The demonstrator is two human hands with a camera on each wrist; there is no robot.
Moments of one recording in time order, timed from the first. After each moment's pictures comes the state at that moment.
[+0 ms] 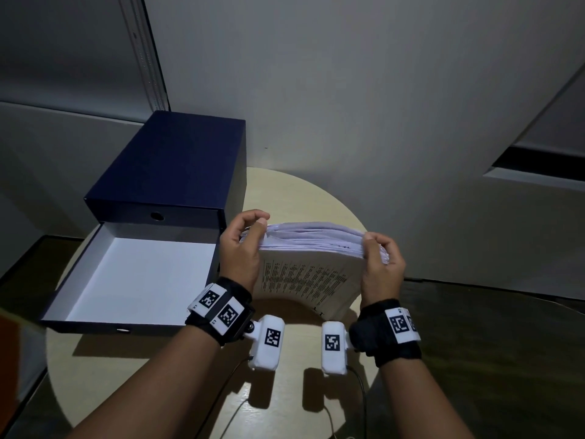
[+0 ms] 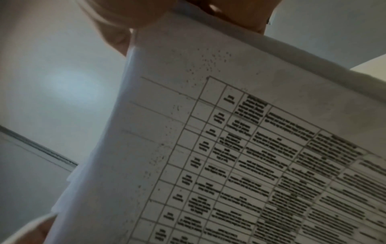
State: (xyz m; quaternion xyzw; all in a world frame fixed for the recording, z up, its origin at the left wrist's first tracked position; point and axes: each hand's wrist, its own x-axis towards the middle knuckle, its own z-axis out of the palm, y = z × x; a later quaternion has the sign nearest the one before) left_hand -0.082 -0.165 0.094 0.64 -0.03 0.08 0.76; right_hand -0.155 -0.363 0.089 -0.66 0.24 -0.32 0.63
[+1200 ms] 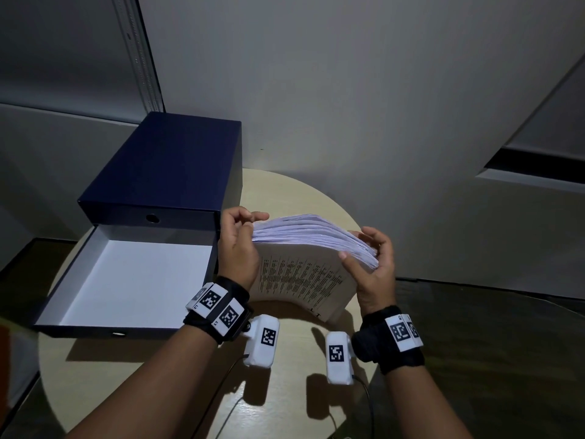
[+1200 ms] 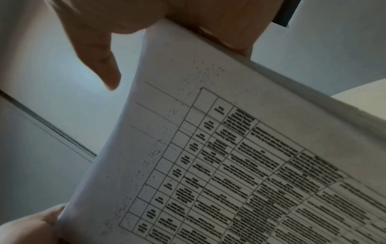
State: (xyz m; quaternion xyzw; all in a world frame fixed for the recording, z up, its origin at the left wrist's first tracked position) left_hand -0.084 -0.169 0.104 0.66 0.00 0.06 0.75; right_hand -0.166 -0.367 0.087 -0.70 0.12 -0.26 0.65
